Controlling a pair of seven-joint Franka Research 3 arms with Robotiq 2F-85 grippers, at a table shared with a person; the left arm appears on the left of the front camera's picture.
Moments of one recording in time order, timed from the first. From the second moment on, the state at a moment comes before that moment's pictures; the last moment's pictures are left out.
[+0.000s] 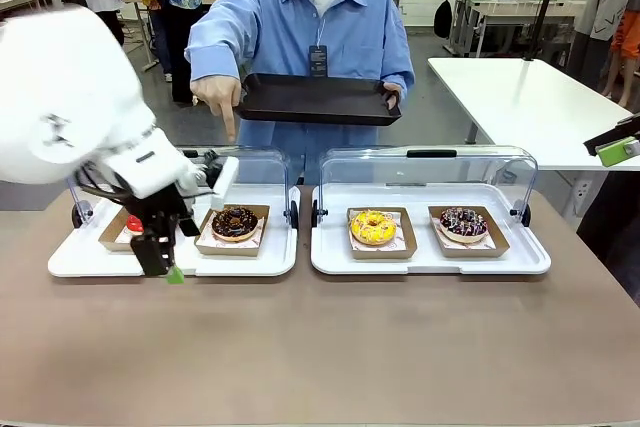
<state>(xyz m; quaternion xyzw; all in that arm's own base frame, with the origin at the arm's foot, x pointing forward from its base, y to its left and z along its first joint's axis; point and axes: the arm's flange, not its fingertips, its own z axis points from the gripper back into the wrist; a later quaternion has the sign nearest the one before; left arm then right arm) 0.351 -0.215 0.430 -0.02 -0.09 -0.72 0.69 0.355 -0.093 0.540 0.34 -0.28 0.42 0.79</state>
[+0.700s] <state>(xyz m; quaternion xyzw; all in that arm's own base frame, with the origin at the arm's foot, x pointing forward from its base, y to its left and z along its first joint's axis) 0.438 -0.203 0.387 -0.03 -0.05 -0.73 0.68 0.355 -0.093 0.540 0.34 -0.28 0.42 0.79</state>
